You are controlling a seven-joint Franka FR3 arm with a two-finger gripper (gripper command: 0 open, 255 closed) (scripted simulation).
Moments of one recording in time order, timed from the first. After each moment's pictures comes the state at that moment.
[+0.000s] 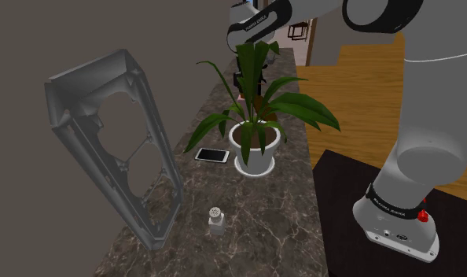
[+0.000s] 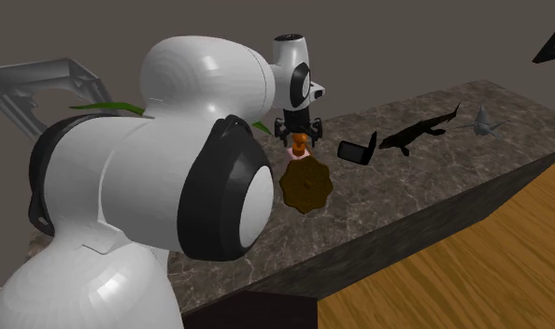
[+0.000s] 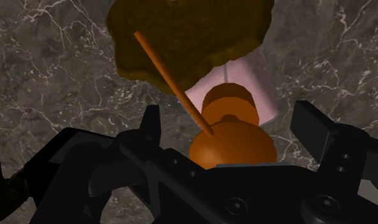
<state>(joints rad) -0.06 0.34 -0.18 -1.69 -0.08 2.08 -0.07</state>
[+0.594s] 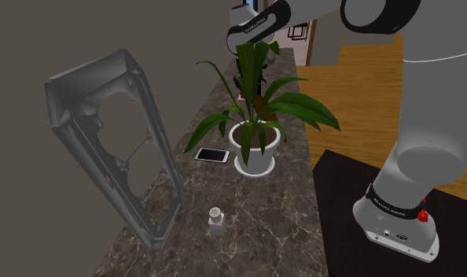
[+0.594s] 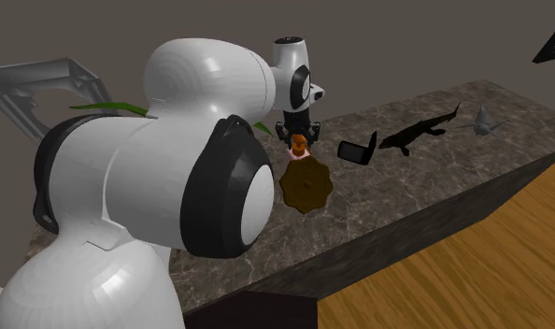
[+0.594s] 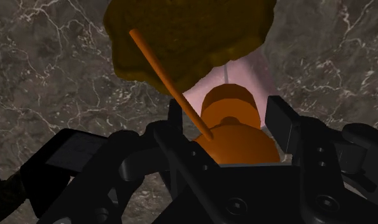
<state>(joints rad) -0.06 0.35 -0.18 -1.69 -0.08 2.10 -0.07</state>
